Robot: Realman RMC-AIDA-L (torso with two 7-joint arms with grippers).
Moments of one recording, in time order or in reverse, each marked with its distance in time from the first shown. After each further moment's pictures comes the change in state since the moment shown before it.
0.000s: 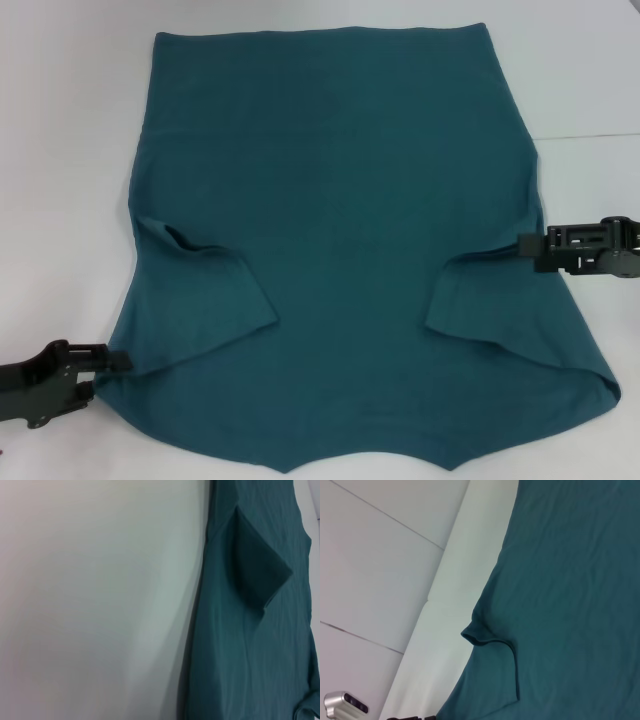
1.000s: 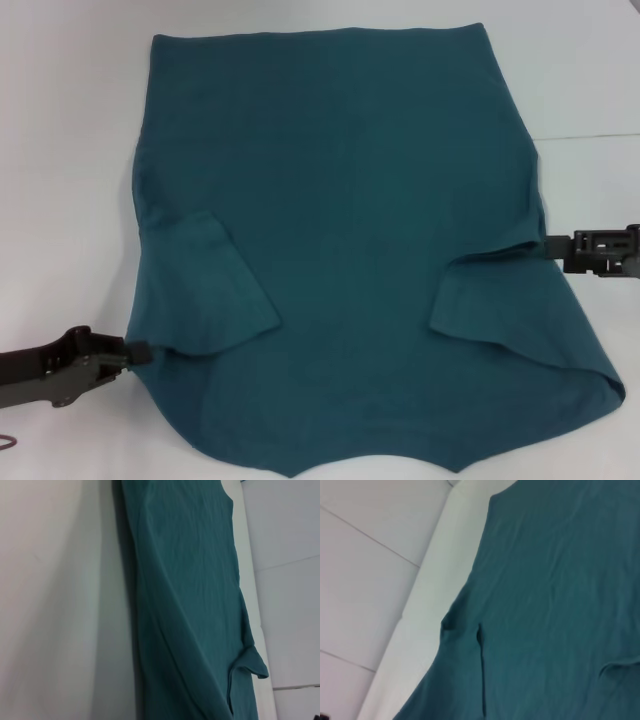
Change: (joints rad) left arm -0.014 0.002 -0.001 -0.003 -0.078 0.140 0.145; right arm -0.025 -0.019 0.056 0.046 -0.033 0.058 -0.072
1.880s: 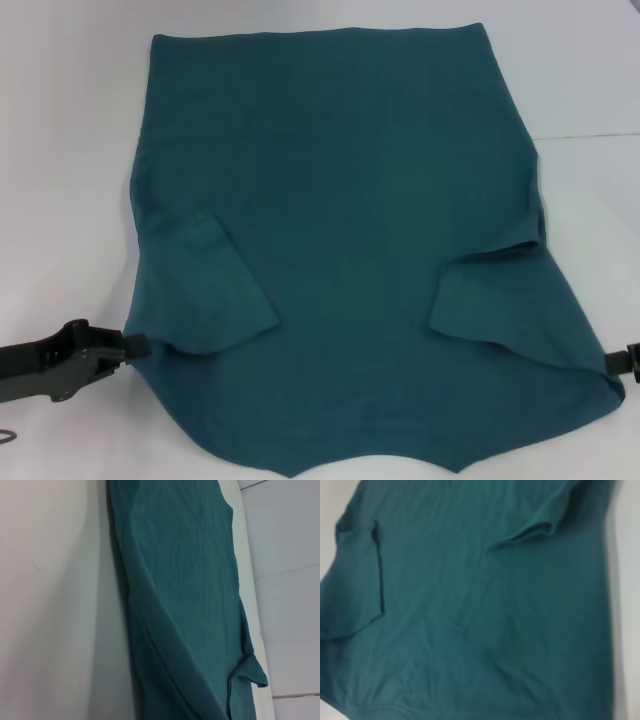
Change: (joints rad) left arm -0.003 0.002 -0.004 -0.003 -0.009 -0.011 -0.009; right arm -0.013 -0.047 -0.017 -0.011 -0.330 -0.043 0.040
